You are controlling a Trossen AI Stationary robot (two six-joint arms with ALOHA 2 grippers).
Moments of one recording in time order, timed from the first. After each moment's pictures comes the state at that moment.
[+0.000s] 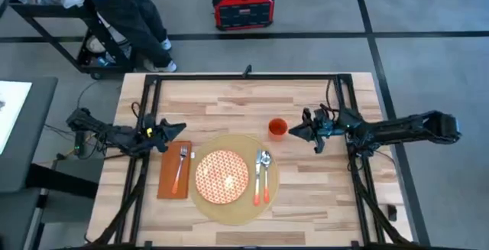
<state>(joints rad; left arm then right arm) -0.41 0.03 0.02 0.15 -0.83 -0.69 -0.25 0.97 0.03 1.08 -0.32 0.41</state>
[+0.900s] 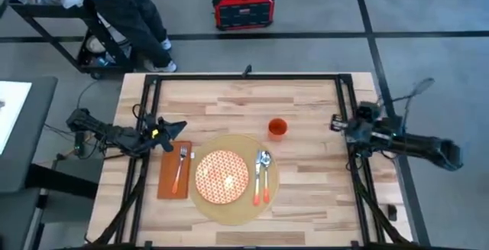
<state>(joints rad) -0.41 0.03 0.02 0.06 -0.92 -0.65 -0.40 0.27 0.01 1.37 -0.67 1.41</state>
